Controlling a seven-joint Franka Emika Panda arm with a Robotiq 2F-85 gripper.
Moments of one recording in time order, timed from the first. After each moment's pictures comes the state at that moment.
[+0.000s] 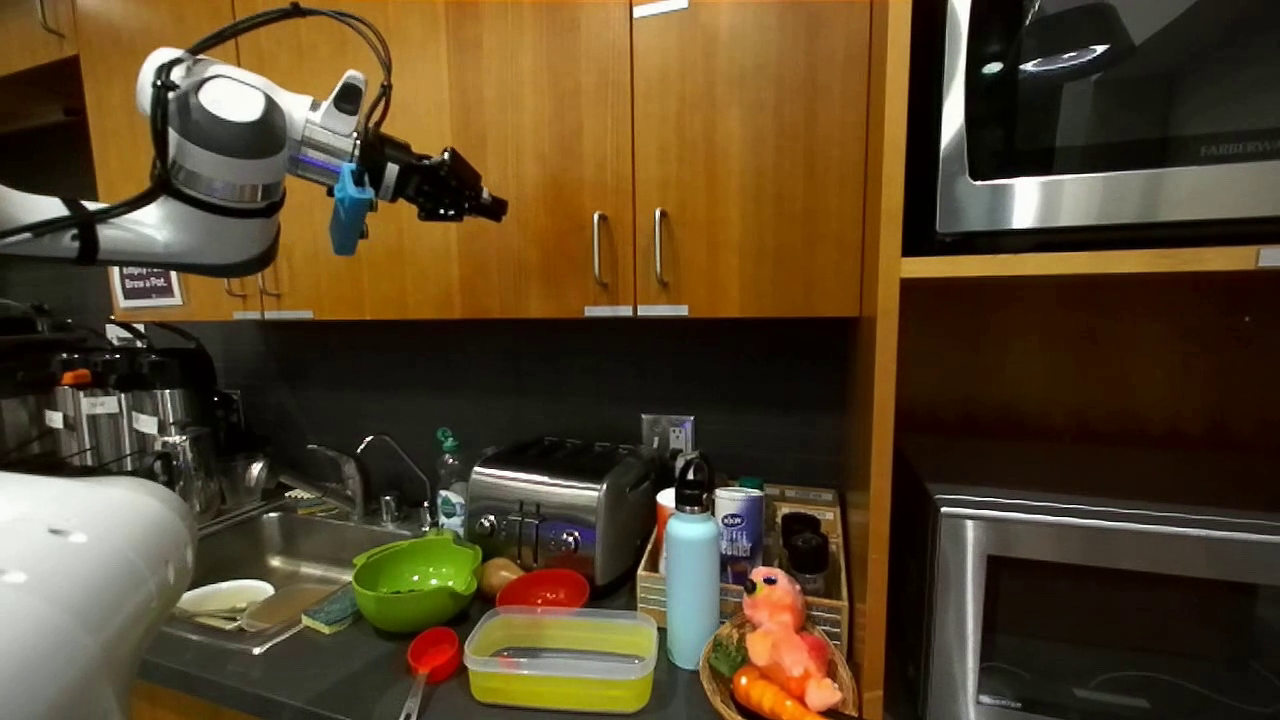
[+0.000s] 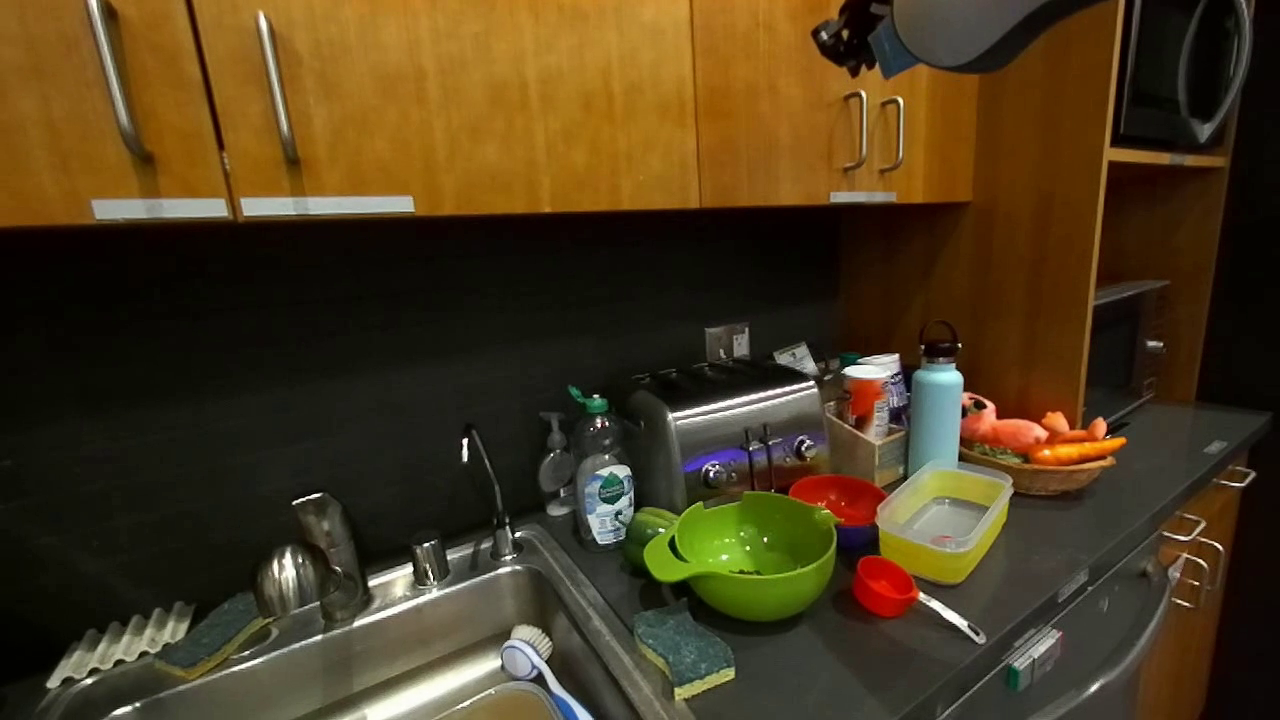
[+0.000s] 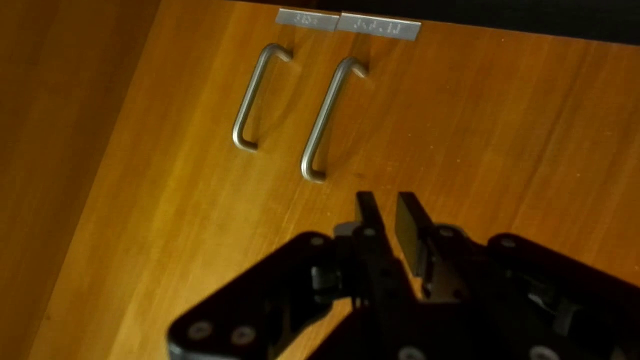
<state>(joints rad) -0.66 -1.12 0.75 -2.39 -0.13 2.59 0.43</state>
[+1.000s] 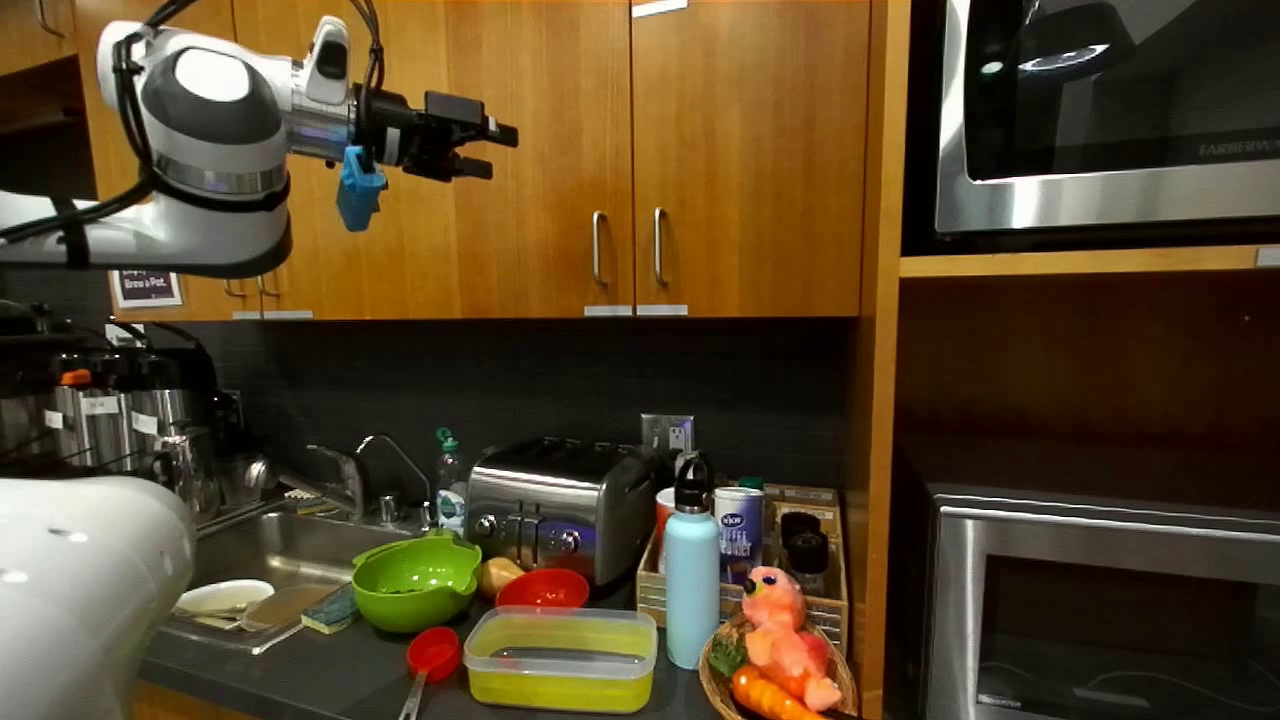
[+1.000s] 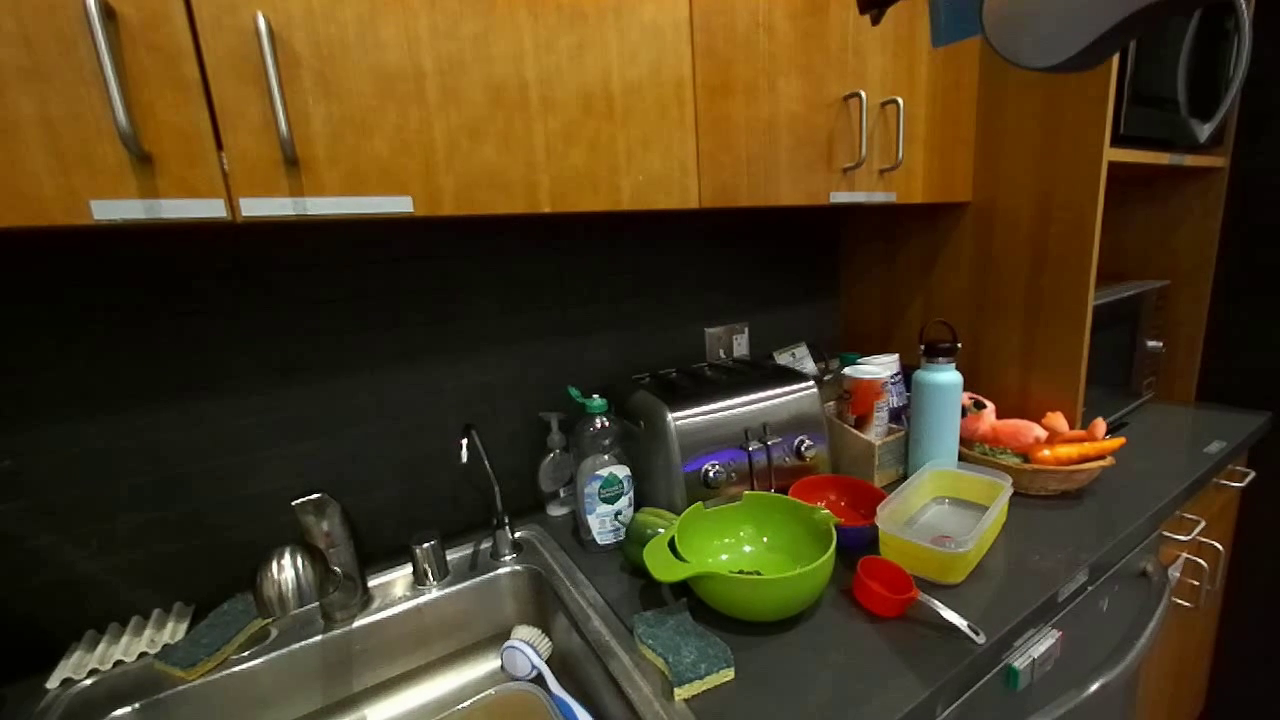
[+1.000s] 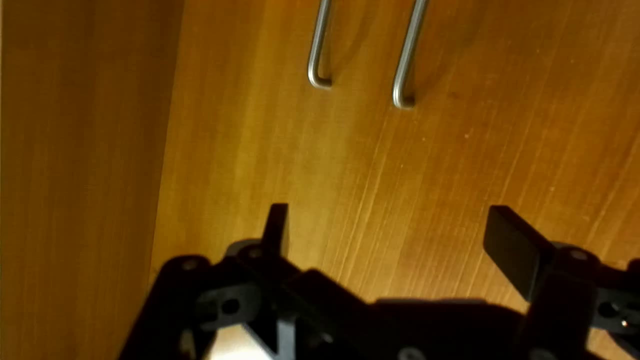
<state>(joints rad) -0.66 -1.22 0.61 -2.53 -0.21 2.84 0.57</state>
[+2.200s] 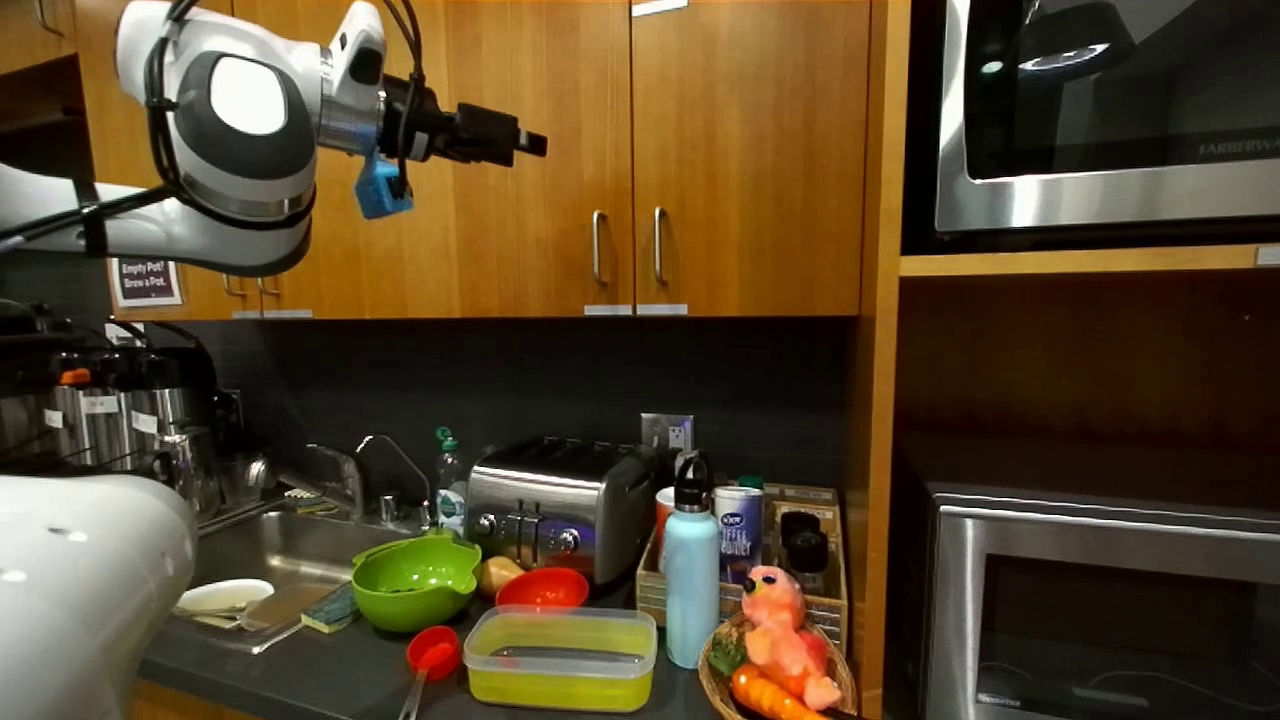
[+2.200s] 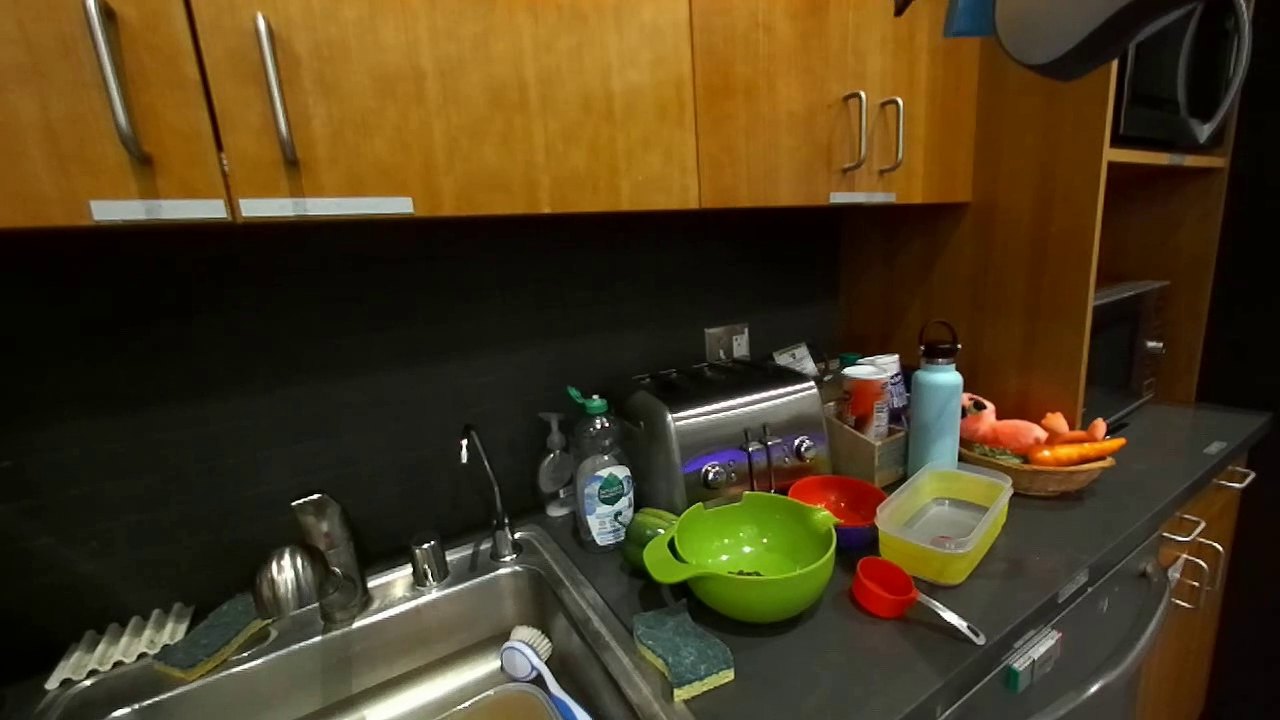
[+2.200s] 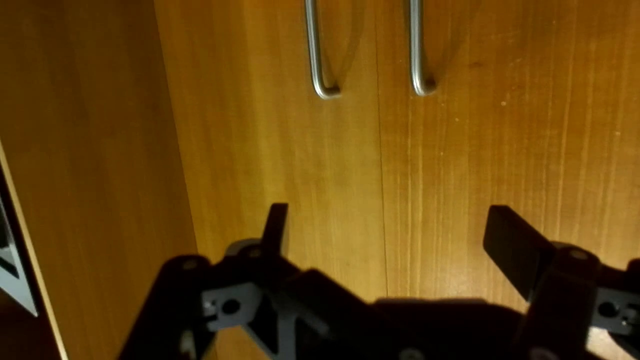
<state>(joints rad) -0.67 -1.19 0.57 -2.61 0.03 2.96 0.59</state>
